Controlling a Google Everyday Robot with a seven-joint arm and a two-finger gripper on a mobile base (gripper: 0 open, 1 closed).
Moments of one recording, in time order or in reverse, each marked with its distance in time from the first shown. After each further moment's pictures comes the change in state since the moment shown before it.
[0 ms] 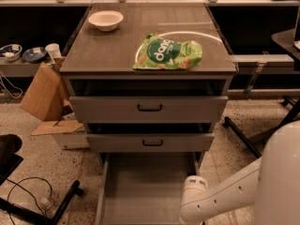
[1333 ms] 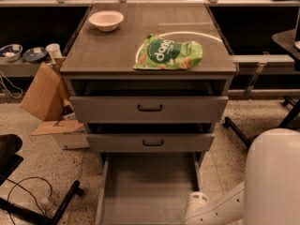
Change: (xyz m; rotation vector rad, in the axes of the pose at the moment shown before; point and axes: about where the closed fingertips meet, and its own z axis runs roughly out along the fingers) arm 0.018 0.027 0.091 -0.104 -0.007 0.072
